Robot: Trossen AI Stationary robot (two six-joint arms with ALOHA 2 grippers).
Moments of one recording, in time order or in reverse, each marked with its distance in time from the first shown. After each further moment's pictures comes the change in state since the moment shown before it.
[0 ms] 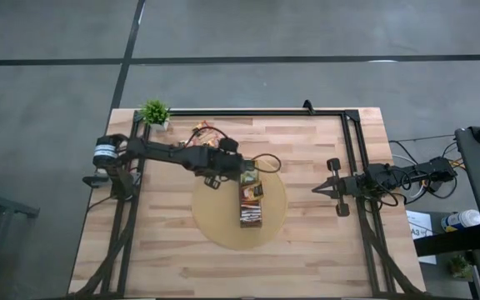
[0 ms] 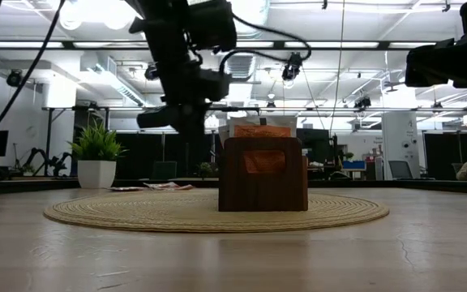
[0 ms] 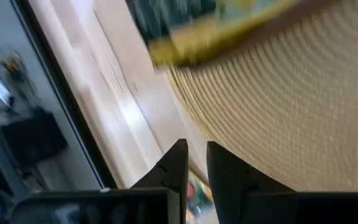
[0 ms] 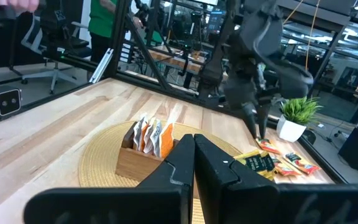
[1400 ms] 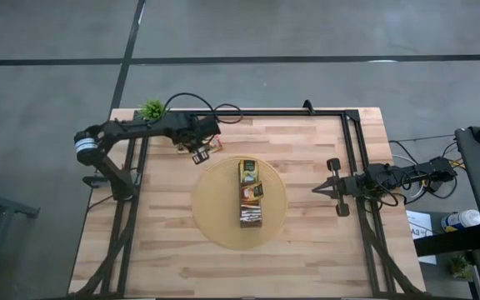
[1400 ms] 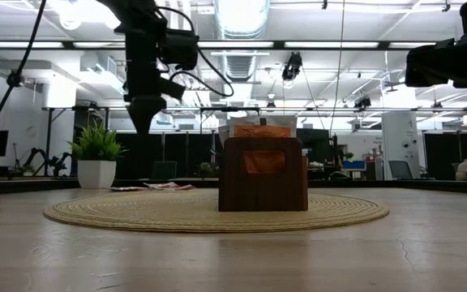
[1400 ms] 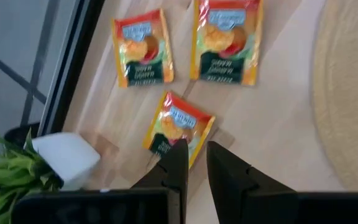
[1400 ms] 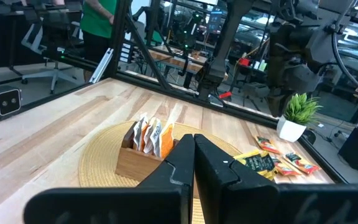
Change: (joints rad) left arm 0.345 -0.174 -0.037 -0.359 0.124 -0.719; right arm 0.000 0.000 0.000 0.000 0.000 0.000
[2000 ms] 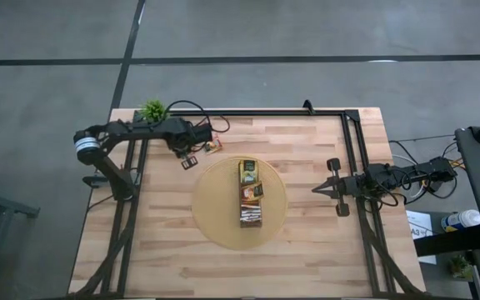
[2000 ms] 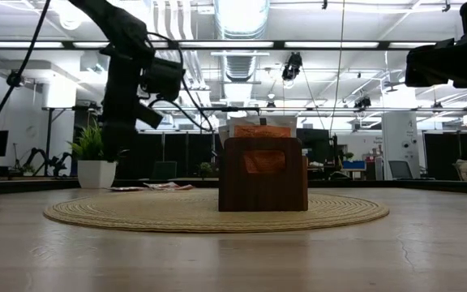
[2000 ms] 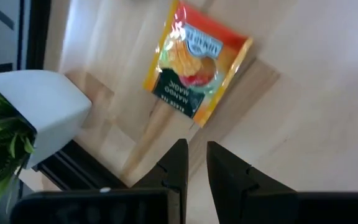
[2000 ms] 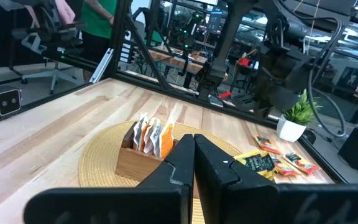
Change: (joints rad) left arm 0.055 0.000 -0.187 -0.005 -0.031 -0.033; right arm 0.000 0.000 0.000 0.000 0.000 0.000
